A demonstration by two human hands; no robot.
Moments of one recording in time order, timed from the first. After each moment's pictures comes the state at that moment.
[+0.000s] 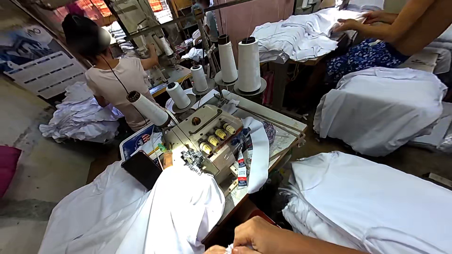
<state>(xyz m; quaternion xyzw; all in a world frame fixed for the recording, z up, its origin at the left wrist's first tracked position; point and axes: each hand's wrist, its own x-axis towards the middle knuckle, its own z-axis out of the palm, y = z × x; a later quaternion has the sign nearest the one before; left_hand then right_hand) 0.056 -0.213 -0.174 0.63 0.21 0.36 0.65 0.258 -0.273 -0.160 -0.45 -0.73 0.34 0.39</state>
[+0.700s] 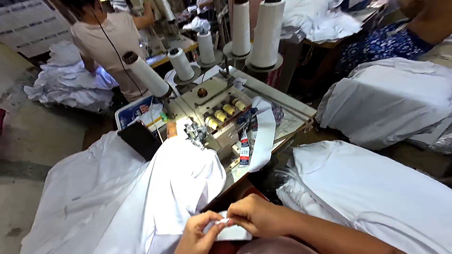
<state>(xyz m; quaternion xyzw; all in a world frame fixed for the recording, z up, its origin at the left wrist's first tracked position) 0.031 -0.171 -0.184 0.80 0.13 0.28 0.51 0.247 -0.264 -0.170 -0.44 -0.75 0.29 0.40</state>
